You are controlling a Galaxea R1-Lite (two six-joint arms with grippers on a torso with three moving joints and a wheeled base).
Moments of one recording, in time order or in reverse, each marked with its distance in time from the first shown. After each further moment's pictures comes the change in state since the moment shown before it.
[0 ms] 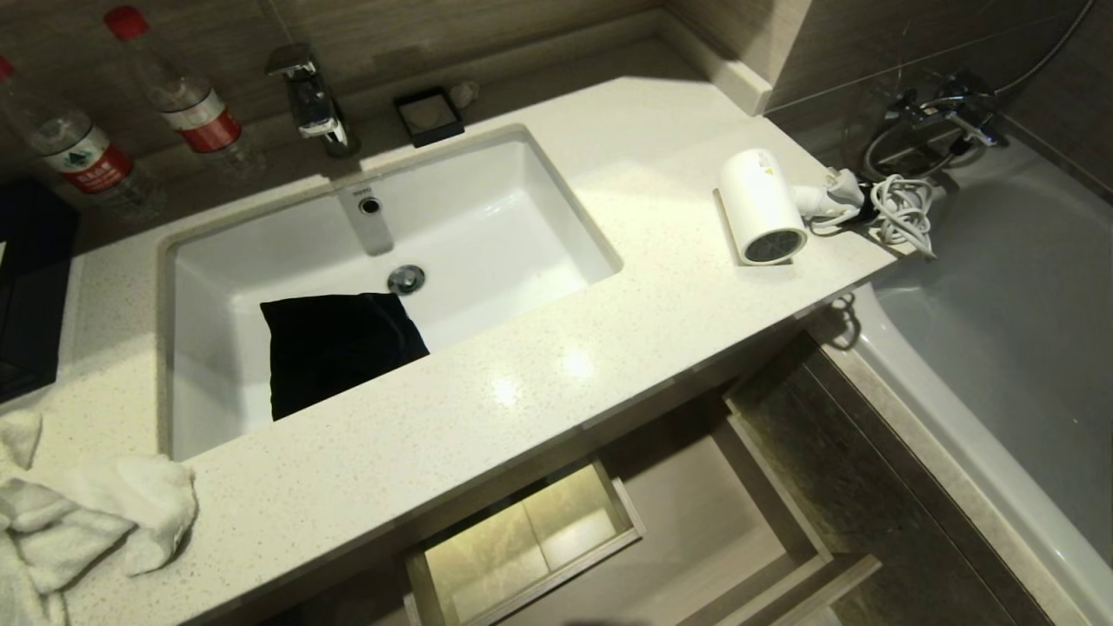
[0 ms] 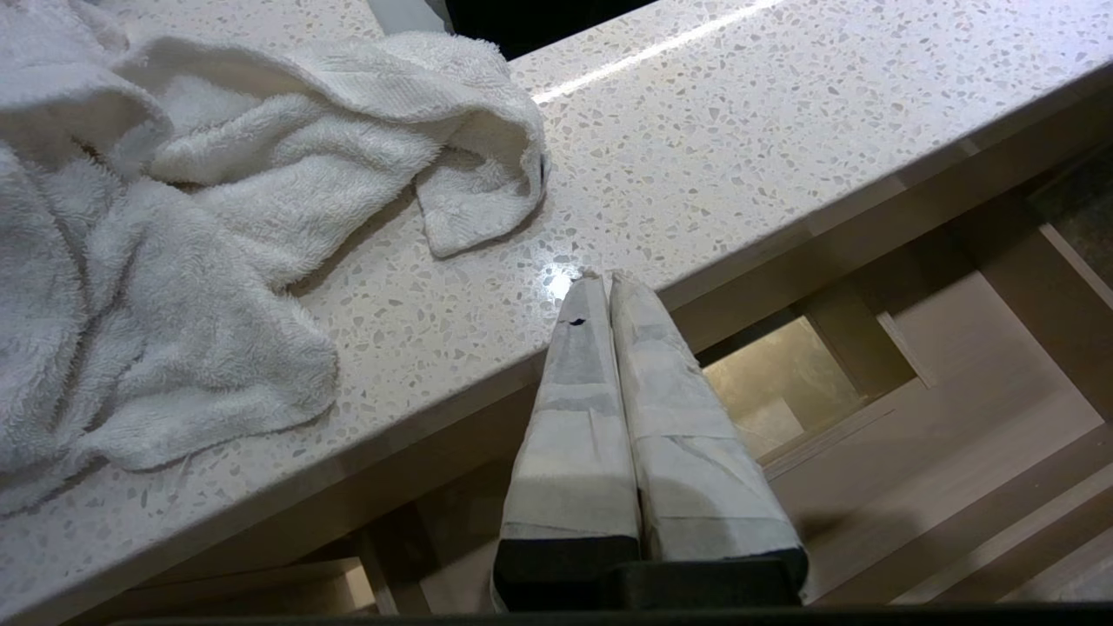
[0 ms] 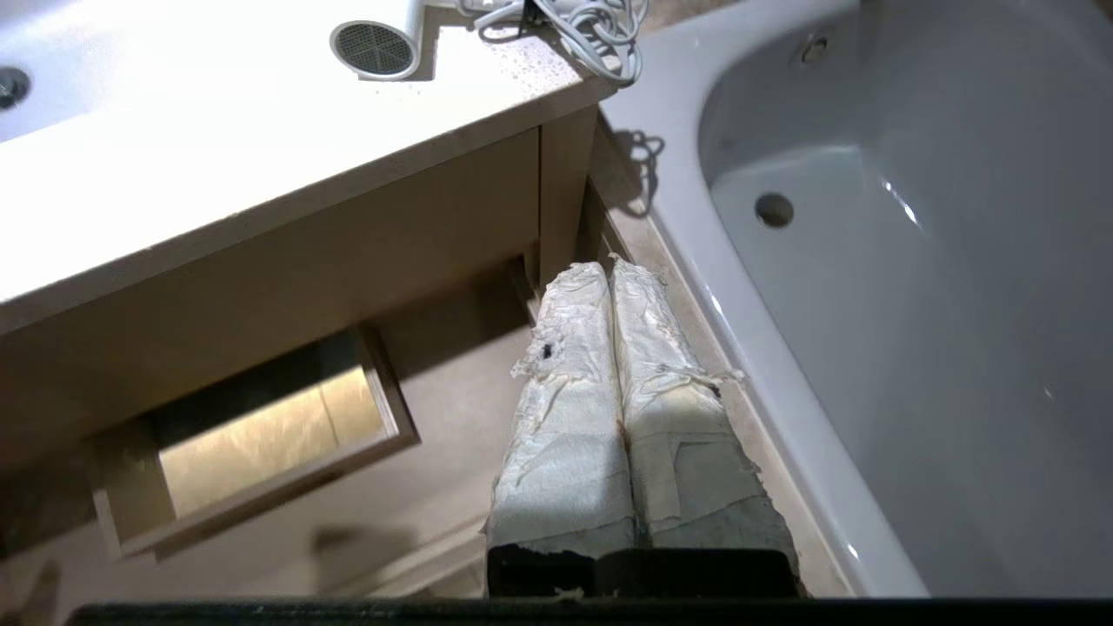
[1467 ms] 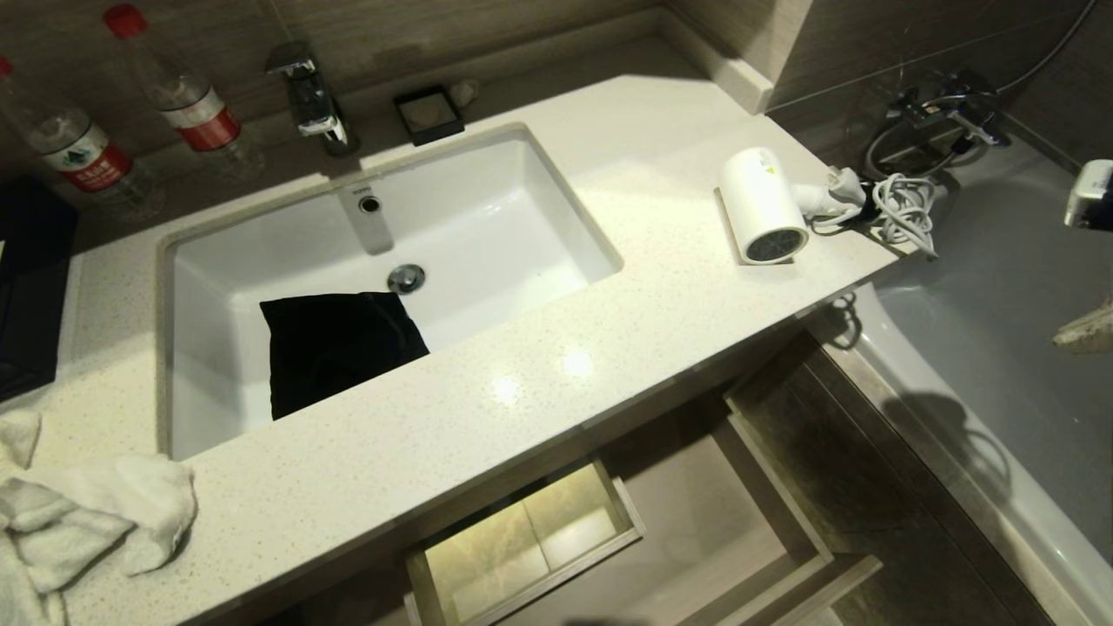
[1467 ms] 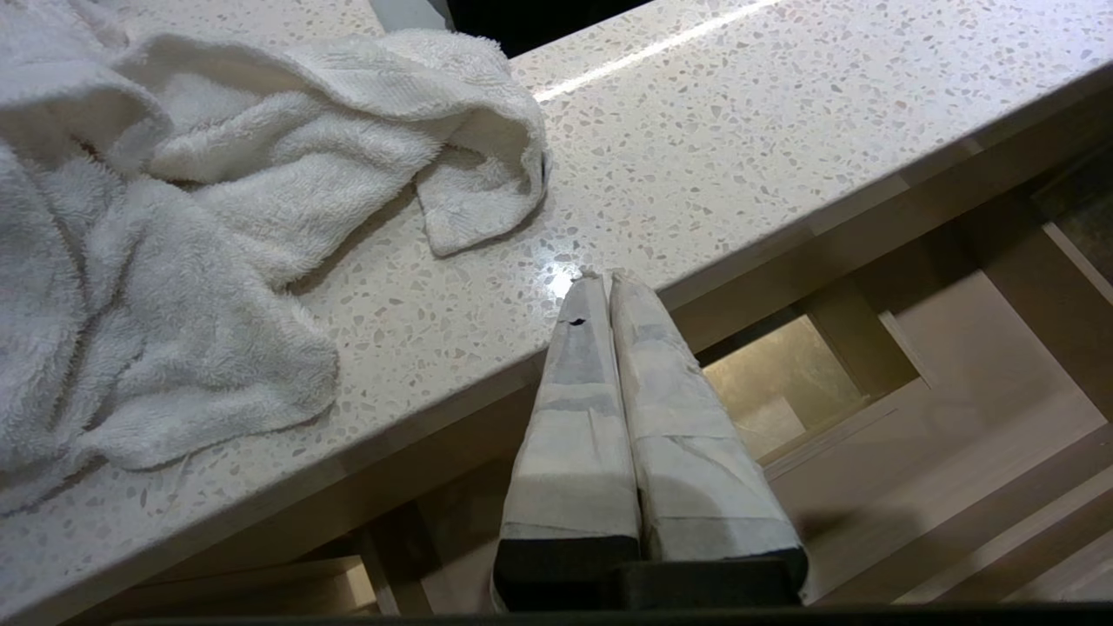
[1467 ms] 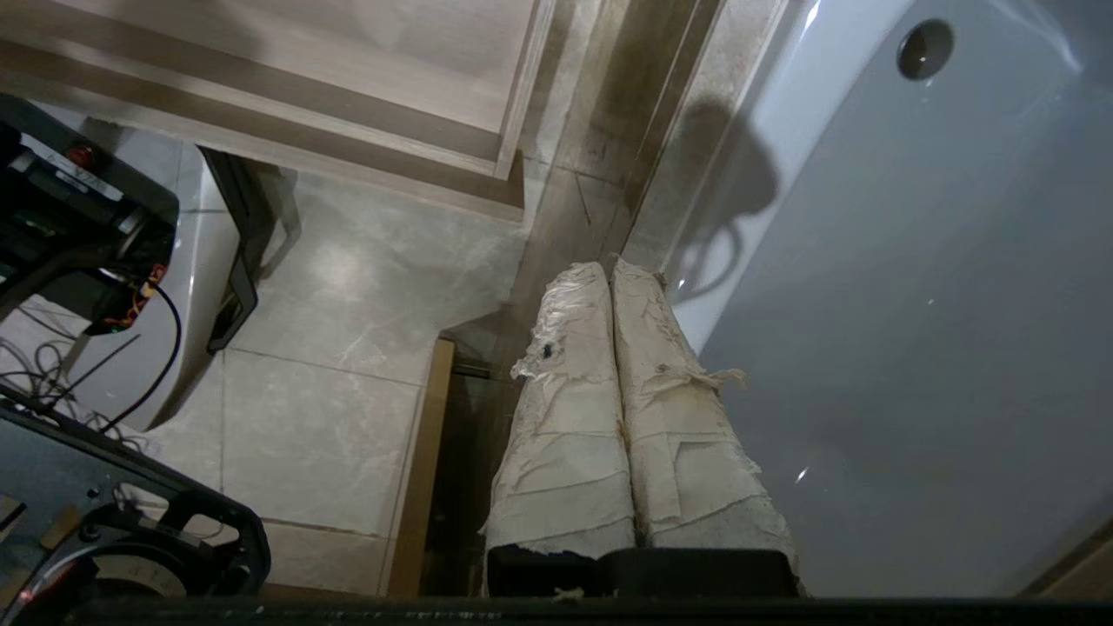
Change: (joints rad) left arm 0.000 0.000 0.000 0.000 0.000 0.000; right arm -0.102 0.962 -0.560 0.419 0.124 -0.795
